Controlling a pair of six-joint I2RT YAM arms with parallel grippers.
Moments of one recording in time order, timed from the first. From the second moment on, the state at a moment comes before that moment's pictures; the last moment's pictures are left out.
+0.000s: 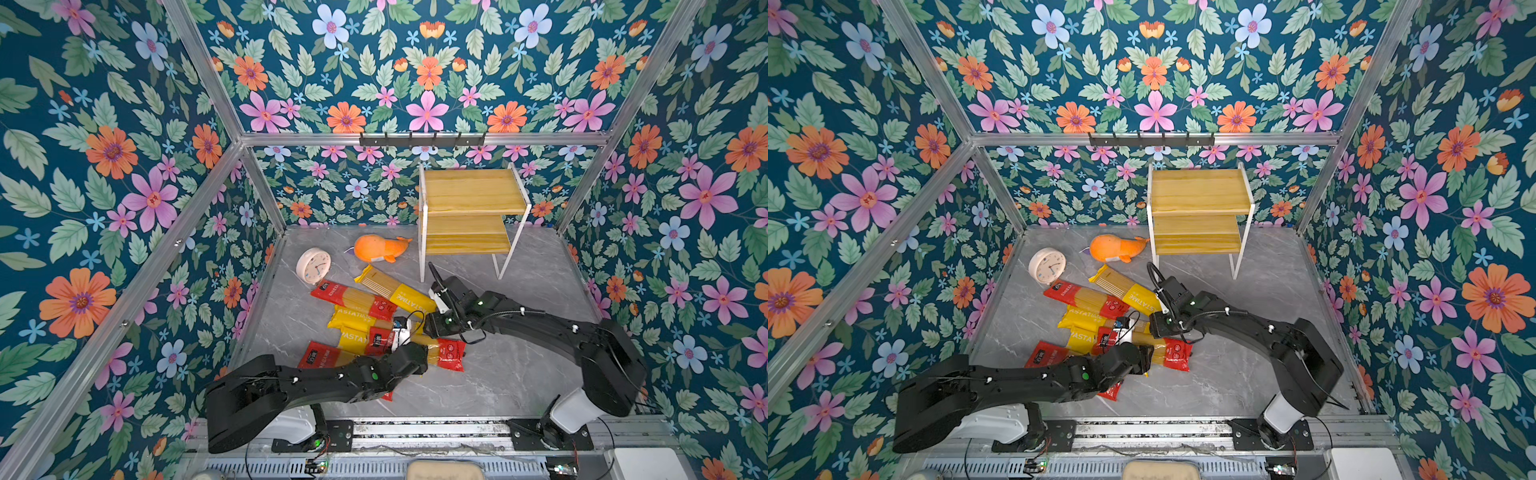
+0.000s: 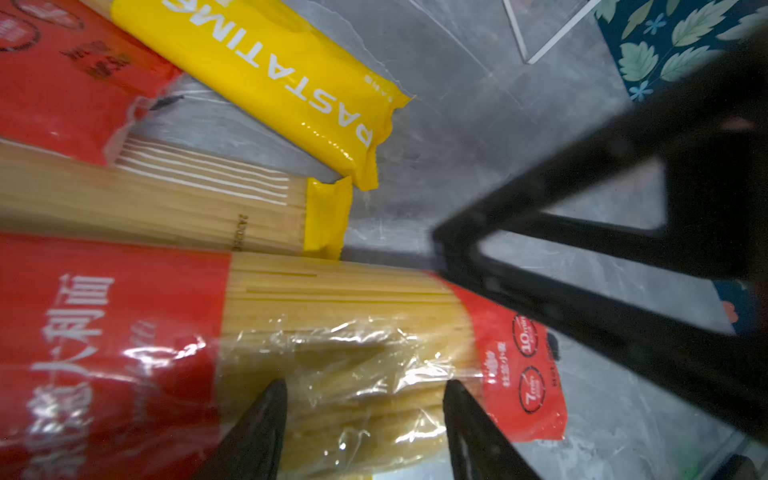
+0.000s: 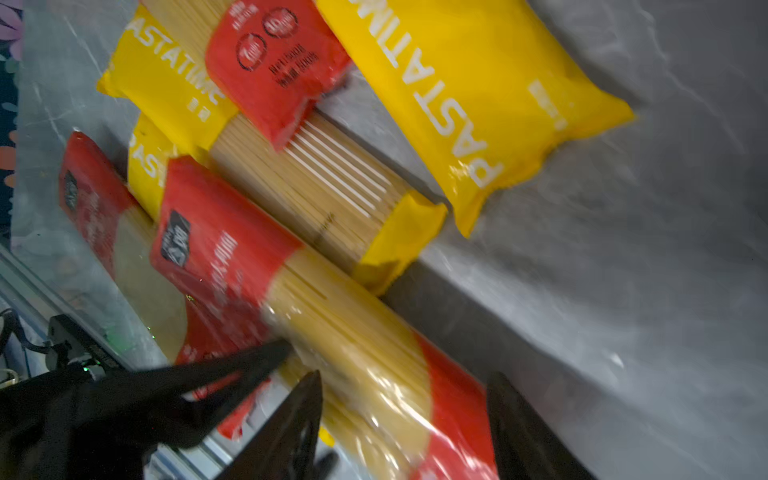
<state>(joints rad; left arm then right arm) -1.20 1.35 0.51 0.08 -0.42 -0.97 0.78 1.65 1.13 -0.54 -0.16 0.50</state>
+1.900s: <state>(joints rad) -0.59 0.95 0.50 0.07 0.07 -0.91 0.68 1.24 0.54 0.11 -0.69 0.81</state>
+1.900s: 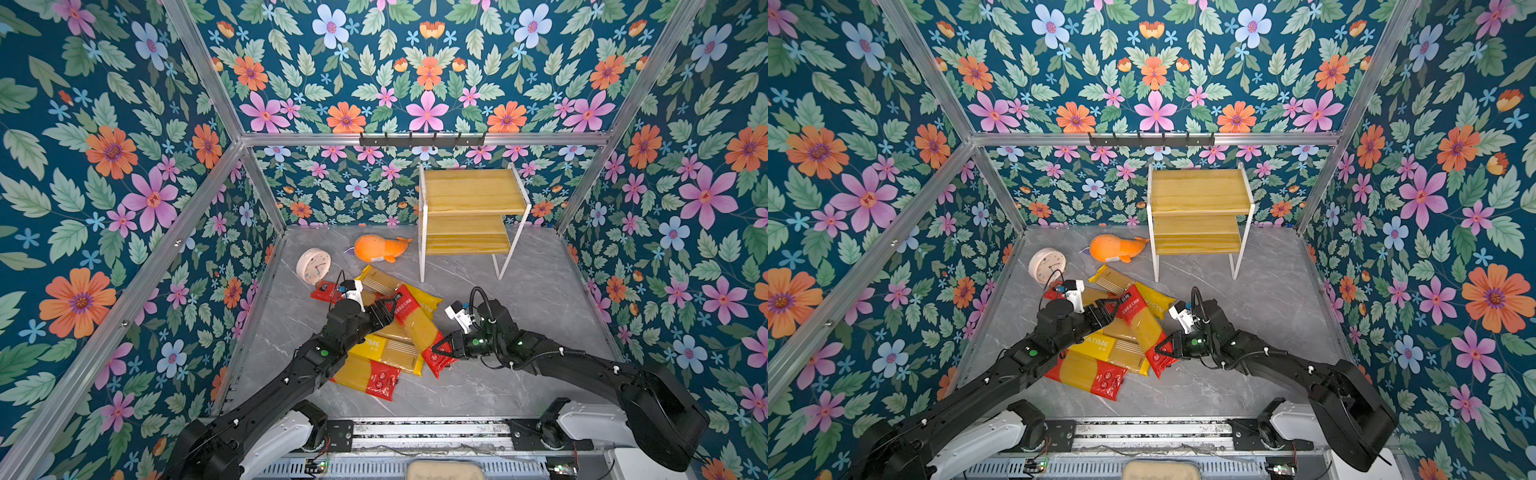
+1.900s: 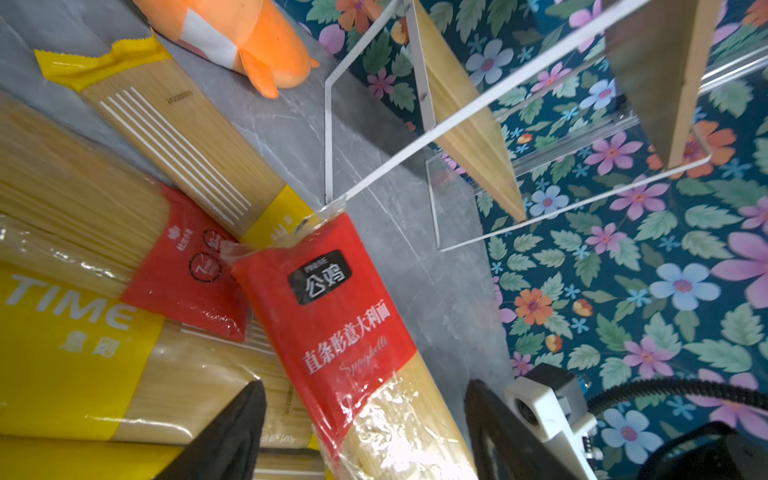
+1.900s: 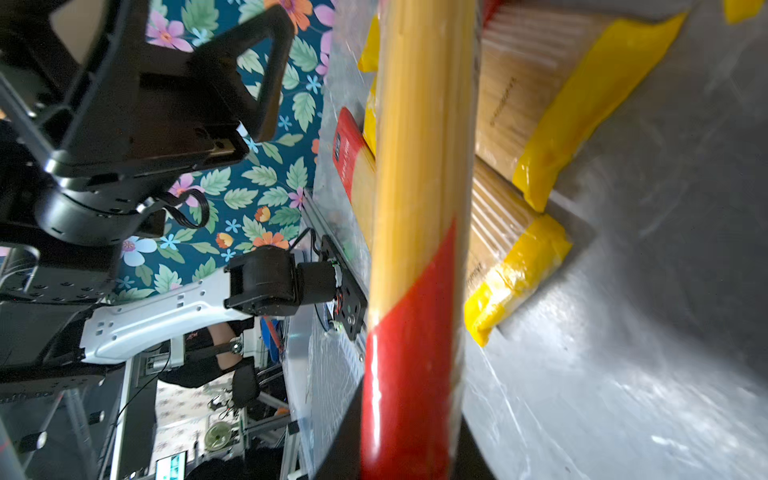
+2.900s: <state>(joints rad) -0.60 1.30 0.59 0.85 0.37 -0.99 0.68 1.18 0.56 0.56 -0.63 0.90</state>
